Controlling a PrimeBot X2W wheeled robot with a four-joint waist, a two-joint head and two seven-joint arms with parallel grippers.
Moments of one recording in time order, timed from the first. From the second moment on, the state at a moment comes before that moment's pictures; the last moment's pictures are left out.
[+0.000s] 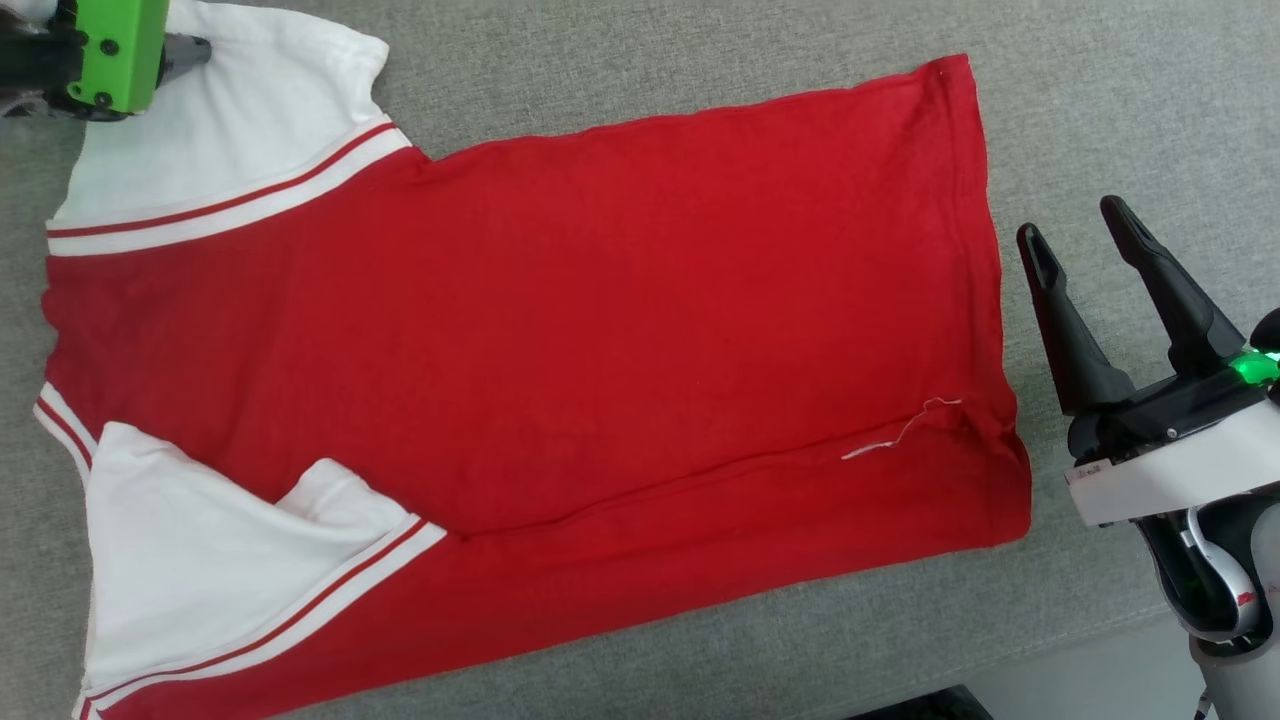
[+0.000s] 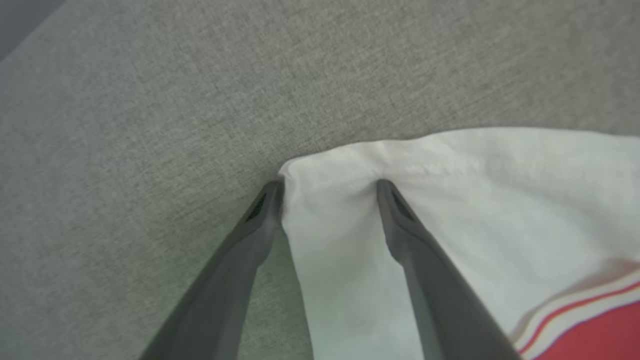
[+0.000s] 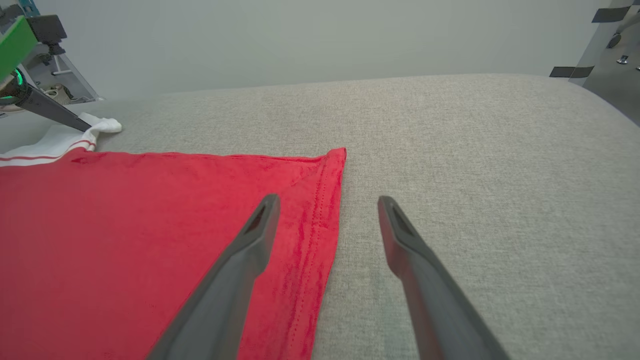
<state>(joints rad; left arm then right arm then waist) -1.42 0.70 -1.01 0.68 -1.01 -0.09 0.89 -0.25 -0.38 0.19 -0.20 0.50 0.13 -0.06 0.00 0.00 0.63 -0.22</state>
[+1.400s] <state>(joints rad) -1.41 0.61 -1.17 0.44 -0.93 -0.13 0.58 -1.01 -0.67 0.68 0.29 0.82 0.13 0.91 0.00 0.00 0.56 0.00</state>
